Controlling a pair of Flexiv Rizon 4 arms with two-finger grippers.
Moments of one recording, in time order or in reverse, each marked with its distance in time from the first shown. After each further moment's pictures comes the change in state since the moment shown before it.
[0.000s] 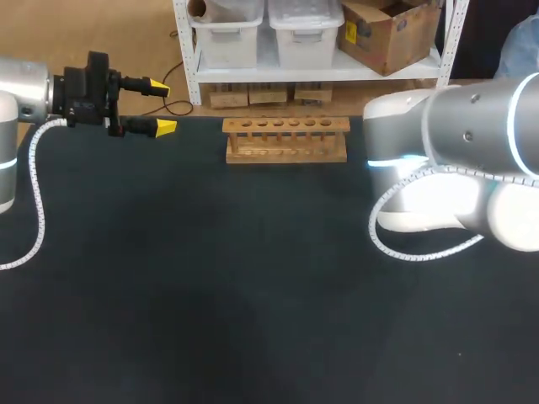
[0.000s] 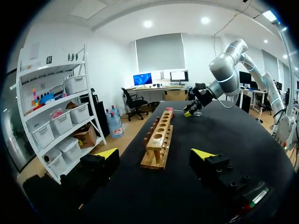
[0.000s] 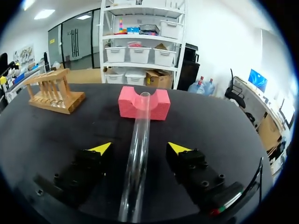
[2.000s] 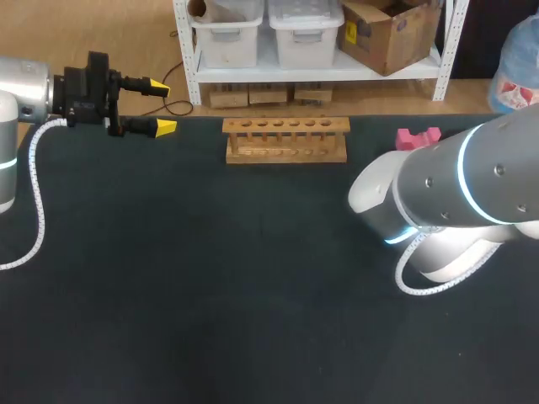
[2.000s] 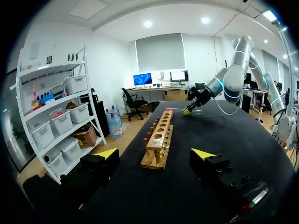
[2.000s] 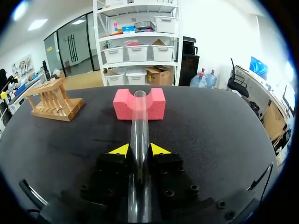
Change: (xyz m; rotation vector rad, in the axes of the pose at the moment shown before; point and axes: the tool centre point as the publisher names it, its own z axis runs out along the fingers) left arm 0.000 0.000 0.000 0.000 0.000 0.000; right arm -0.005 -0.005 -0.001 -0.034 0.022 0.084
